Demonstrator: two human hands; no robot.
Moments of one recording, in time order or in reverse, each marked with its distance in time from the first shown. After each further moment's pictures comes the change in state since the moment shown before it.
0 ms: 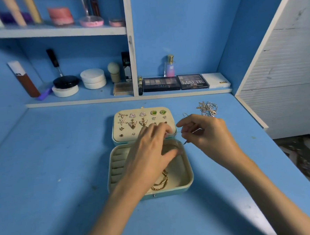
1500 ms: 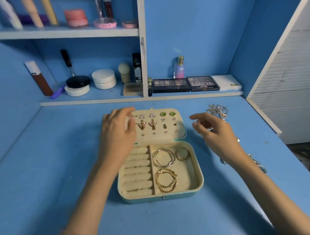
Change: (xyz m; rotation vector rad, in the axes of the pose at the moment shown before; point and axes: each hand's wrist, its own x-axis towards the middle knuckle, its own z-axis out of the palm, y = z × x) left_hand 0.020 -0.058 -0.044 0.037 0.235 -0.330; right_hand 0.020 0.028 0.015 0.109 0.096 0.140
